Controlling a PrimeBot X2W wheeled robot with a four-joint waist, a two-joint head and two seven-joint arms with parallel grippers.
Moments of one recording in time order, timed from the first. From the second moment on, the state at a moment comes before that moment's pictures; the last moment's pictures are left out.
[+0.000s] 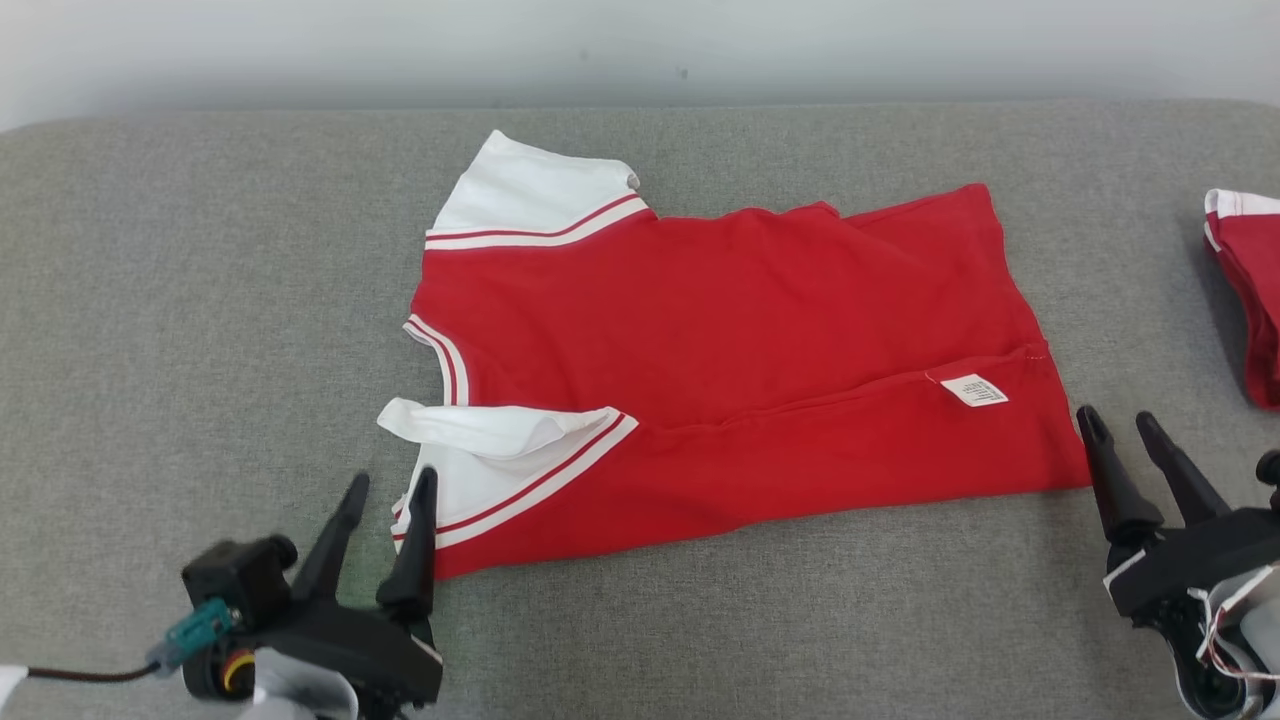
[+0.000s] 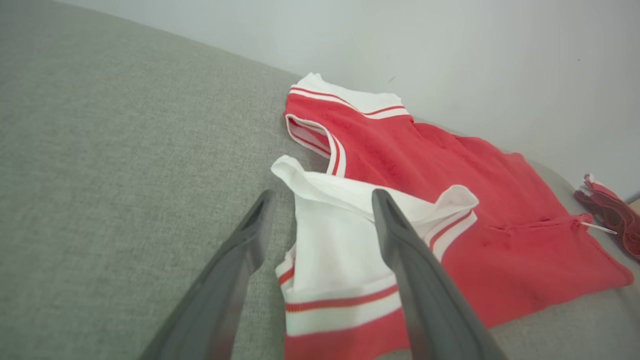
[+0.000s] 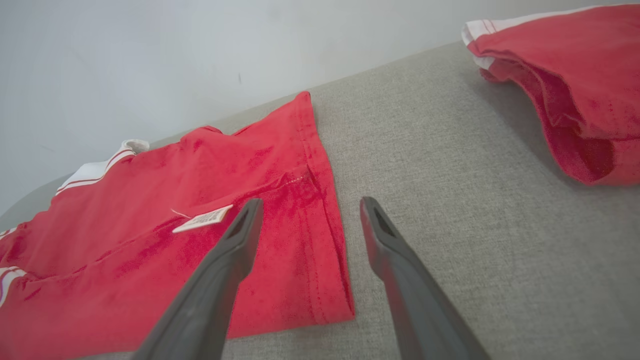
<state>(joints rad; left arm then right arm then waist) -0.28 0.26 -0.34 0.31 -0.71 -0.05 -0.19 -0.37 -0.60 0.45 0.50 1.02 0.13 -0.26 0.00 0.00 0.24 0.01</state>
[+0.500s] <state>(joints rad) -0.21 0.25 -0.35 0.27 -0.74 0.03 -0.08 -0.40 -0.57 0.55 0.62 1.08 0.13 -0.25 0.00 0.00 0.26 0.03</state>
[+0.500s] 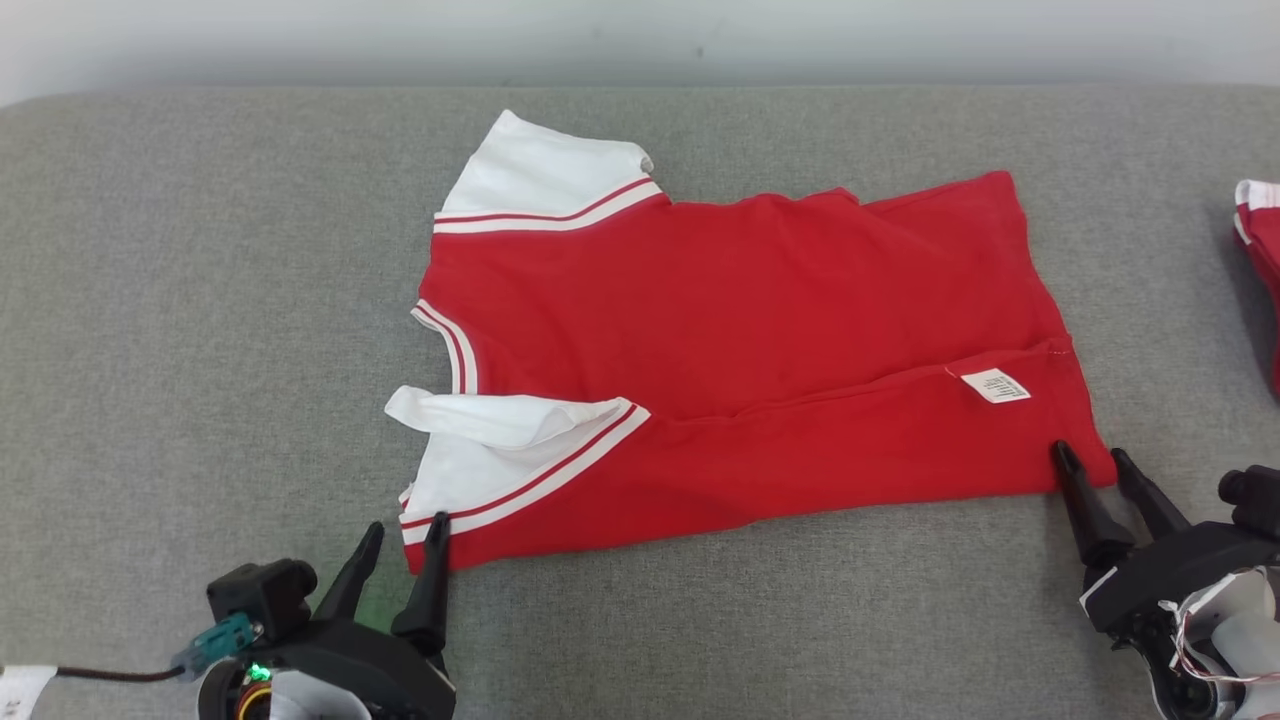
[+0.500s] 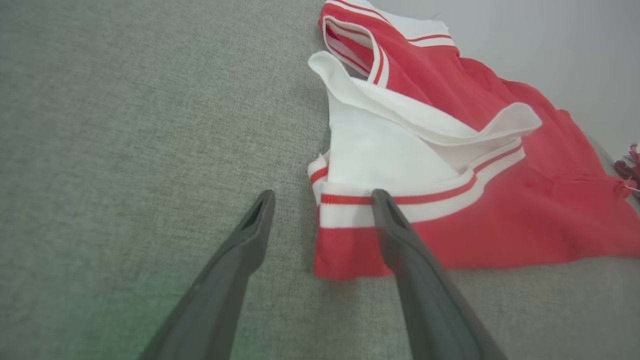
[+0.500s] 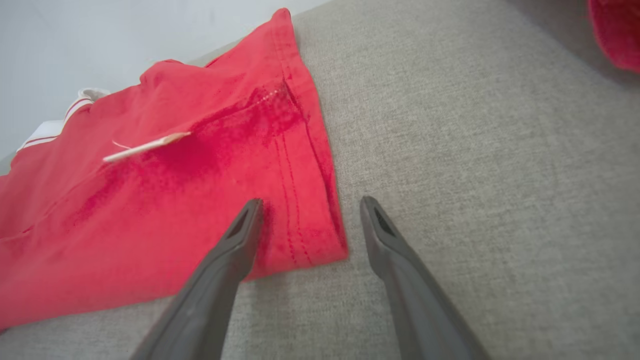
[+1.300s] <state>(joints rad) -0.11 0.32 -0.40 0.12 -0.75 0.02 -0.02 -0.33 -0.64 0.60 0.58 1.20 0.13 -0.26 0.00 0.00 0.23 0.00</state>
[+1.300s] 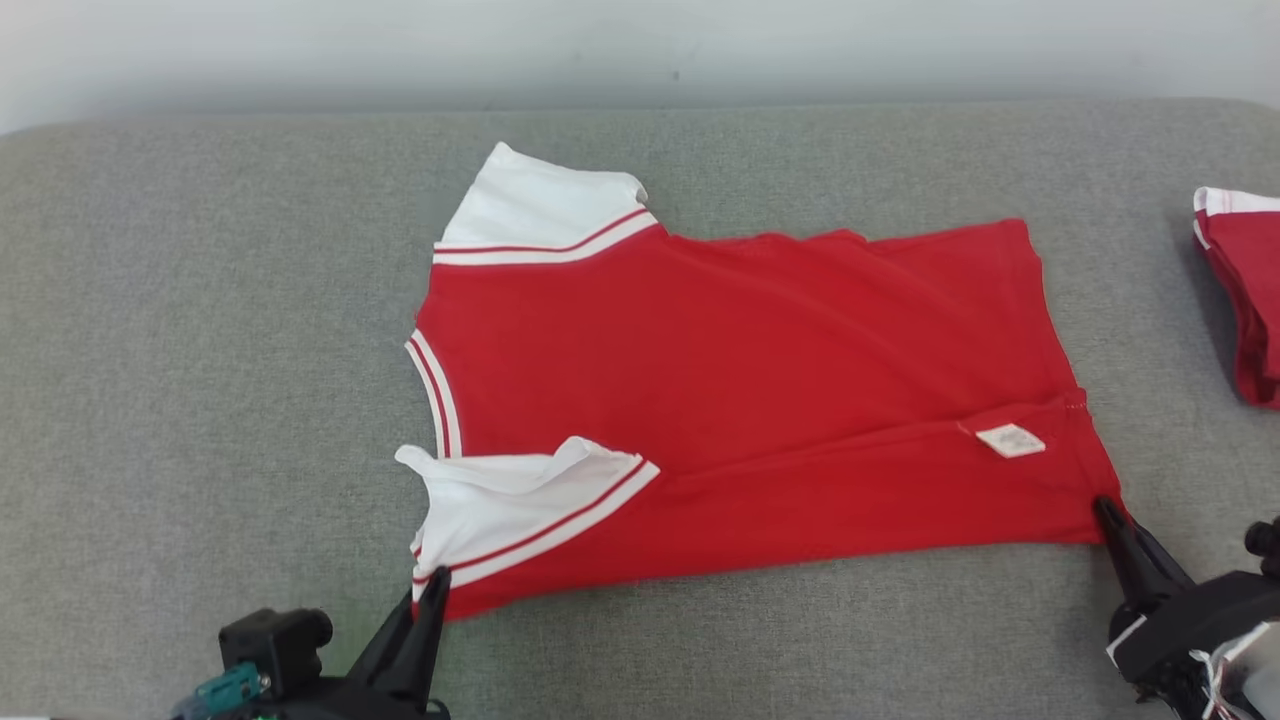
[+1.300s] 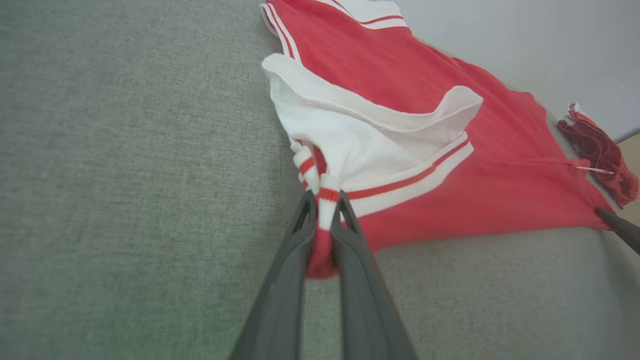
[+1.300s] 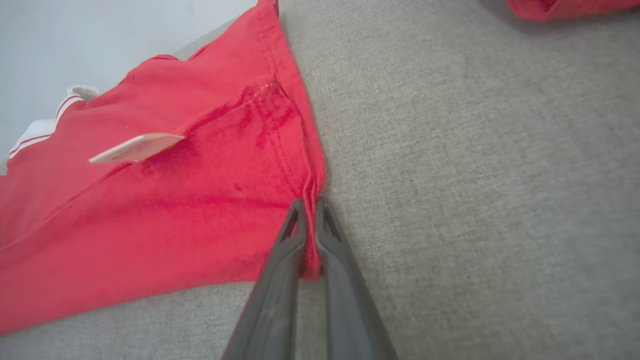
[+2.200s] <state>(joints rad) 0.11 0.38 -0.45 0.01 -0.79 0.06 0.07 -0.01 -0.68 0.49 0.45 1.17 0.13 -0.26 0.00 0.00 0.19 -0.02</state>
